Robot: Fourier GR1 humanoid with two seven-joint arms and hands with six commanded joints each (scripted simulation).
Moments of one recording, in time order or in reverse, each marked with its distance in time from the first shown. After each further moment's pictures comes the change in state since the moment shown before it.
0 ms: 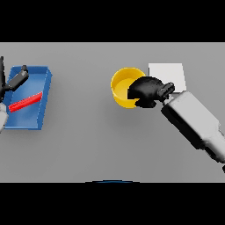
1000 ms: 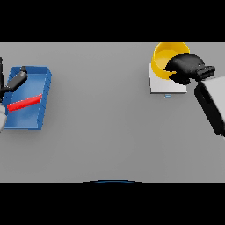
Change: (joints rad) left arm 0.020 0.012 0.001 -0.031 -0.005 -0.002 0.020; right arm -0.066 -0.112 -0.189 0.351 0.033 -0.238 -0.056
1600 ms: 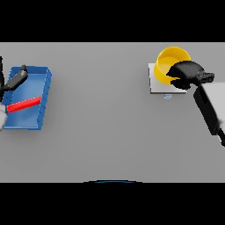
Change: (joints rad) left arm -0.011 -0.001 -0.001 0.002 -0.003 -0.003 0.015; right arm -0.017 0.056 -0.021 0.235 0.005 -0.112 -0.079
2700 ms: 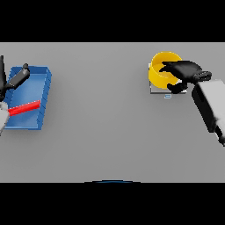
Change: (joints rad) left arm -0.031 -0.018 -0.007 0.044 -0.014 0.010 -0.002; right arm -0.039 0.020 0.018 0.067 0.023 0.016 -0.010
